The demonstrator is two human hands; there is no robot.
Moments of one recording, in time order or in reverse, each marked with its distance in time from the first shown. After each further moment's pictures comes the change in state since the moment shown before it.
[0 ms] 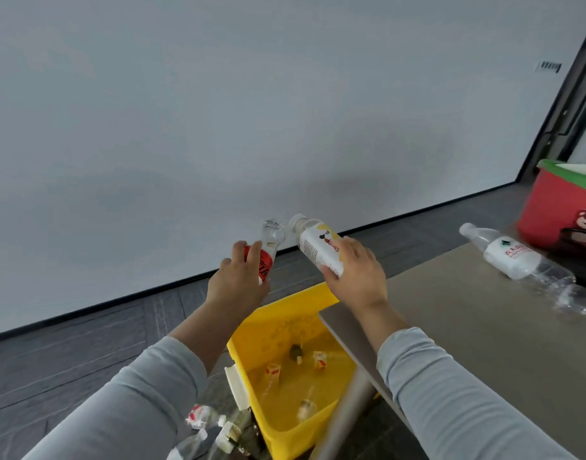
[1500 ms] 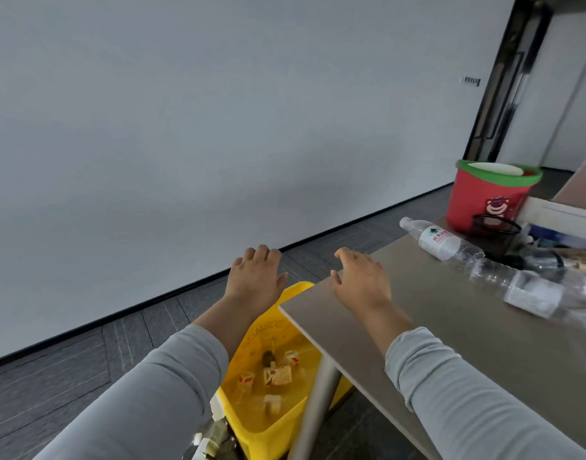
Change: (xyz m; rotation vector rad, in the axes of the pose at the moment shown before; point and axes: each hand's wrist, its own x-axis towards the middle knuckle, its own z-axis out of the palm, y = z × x) left_hand -0.008 0.073 -0.007 0.064 0.023 0.299; right_hand -0.042 0.027 -0.062 -0.201 -0.078 0.152
